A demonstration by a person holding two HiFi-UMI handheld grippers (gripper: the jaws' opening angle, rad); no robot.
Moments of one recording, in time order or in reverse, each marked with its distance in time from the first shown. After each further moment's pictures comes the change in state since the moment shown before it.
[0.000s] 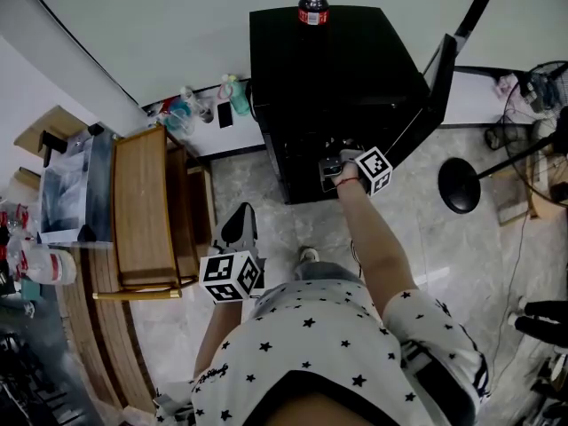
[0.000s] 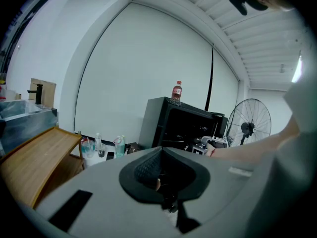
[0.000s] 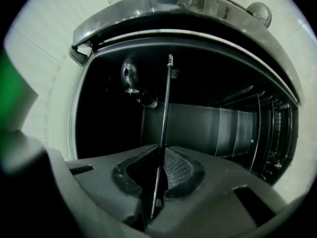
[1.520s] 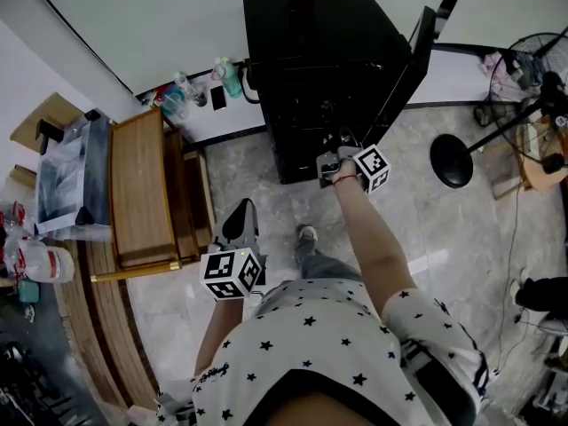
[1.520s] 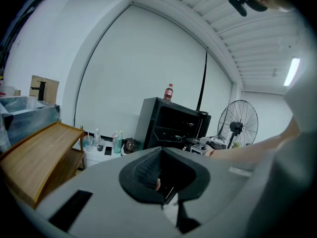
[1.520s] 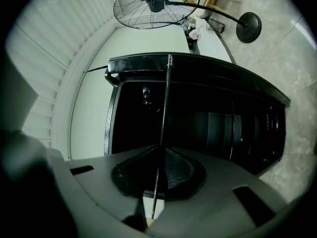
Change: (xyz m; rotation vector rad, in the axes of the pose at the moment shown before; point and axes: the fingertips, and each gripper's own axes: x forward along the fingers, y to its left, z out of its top) left arm -0.090 -0.021 -0.039 -0.005 0.005 -0.062; right arm -0.114 0.005 -0.025 0.000 -0.060 0.001
